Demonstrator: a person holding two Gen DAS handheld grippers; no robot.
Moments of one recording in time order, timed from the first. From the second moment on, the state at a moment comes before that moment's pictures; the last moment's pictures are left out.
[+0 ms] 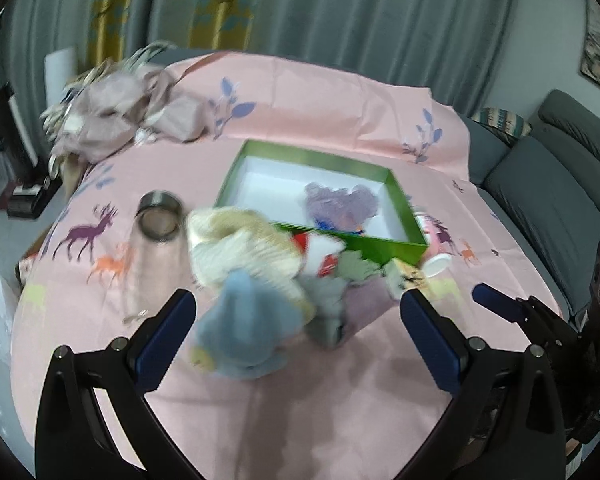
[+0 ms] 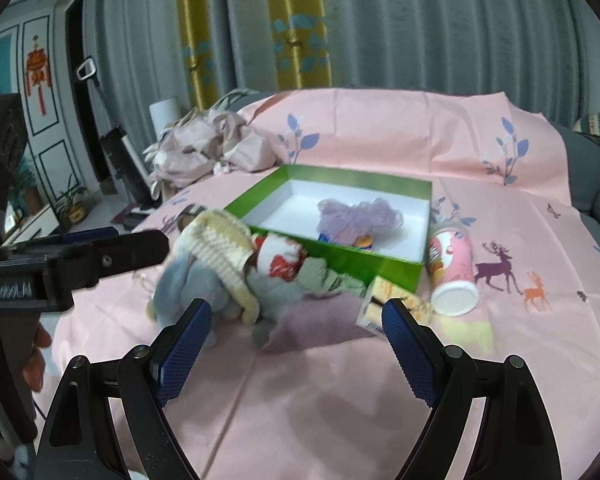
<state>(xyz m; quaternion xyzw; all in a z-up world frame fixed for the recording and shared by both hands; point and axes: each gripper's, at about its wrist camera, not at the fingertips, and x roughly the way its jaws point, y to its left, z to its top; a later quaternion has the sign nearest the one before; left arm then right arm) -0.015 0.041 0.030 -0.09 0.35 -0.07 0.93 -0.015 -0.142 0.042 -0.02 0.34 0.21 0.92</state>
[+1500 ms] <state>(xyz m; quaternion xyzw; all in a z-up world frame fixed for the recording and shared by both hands) 0.022 0.095 -0.069 -0.19 0.46 -0.13 0.86 0.038 -0.012 -0.054 0.00 0.43 0.41 0.80</state>
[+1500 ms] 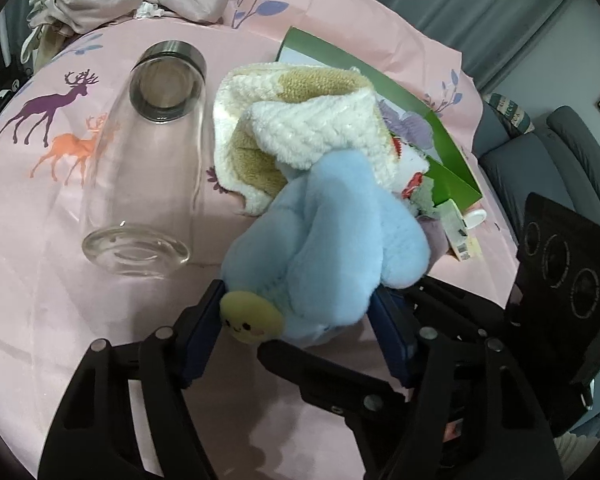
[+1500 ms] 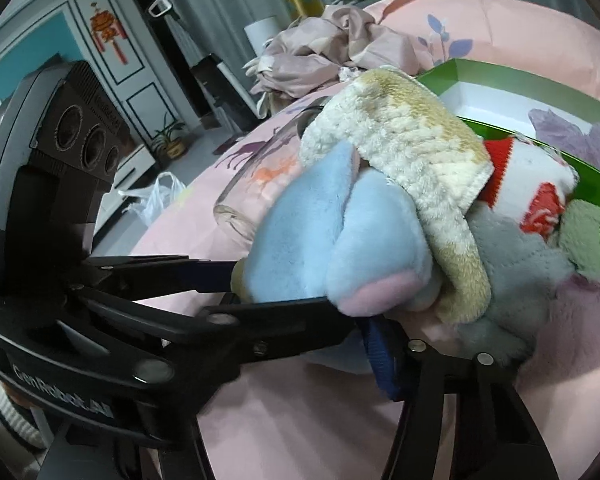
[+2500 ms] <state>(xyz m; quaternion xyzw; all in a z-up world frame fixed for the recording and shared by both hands) -0.036 0.041 0.023 -0.12 0.38 -0.18 0.90 -0.022 -0.075 0.022 0.01 0.33 0.40 0.86</state>
